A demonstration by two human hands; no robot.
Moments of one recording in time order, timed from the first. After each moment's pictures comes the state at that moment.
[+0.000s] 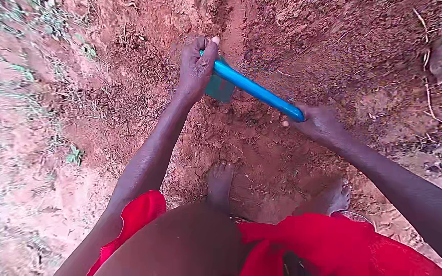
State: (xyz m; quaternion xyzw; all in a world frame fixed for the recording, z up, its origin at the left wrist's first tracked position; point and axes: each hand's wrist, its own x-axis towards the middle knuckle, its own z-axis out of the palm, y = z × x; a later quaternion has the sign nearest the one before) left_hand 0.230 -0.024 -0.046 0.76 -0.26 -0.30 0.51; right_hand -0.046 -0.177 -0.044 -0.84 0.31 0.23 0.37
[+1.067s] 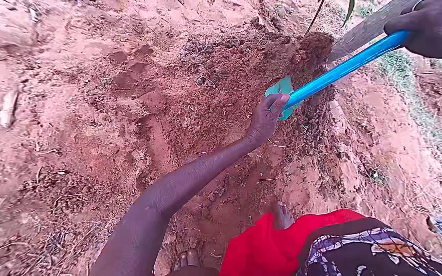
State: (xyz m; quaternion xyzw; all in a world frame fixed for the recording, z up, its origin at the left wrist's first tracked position) left_hand 0.025 -0.237 0.082 0.36 -0.43 -0.44 0.71; right_hand -0.210 -0.478 0.318 -0.92 0.27 0.11 -0.28
